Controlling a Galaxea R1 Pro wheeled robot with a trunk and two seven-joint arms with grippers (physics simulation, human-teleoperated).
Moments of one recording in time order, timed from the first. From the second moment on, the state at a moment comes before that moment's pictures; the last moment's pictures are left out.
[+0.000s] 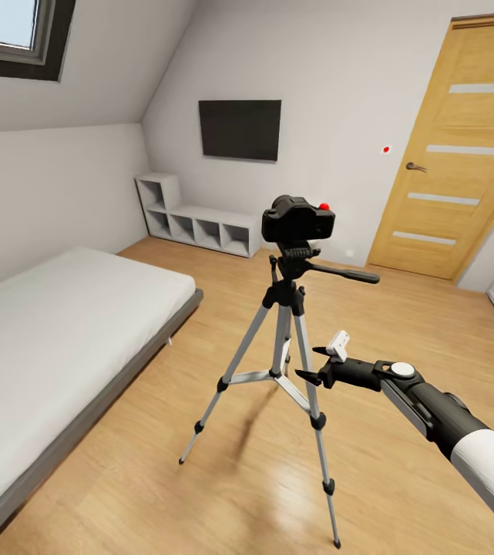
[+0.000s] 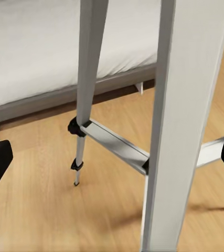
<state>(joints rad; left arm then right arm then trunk) -0.24 0.02 -0.35 0.00 0.89 -0.02 0.13 -0.82 -0.37 0.56 -0.83 -0.39 0.05 0.74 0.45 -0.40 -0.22</state>
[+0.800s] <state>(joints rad) -0.24 0.02 -0.35 0.00 0.89 -0.02 0.13 -0.82 -0.37 0.56 -0.83 -0.39 0.06 0.73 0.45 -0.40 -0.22</state>
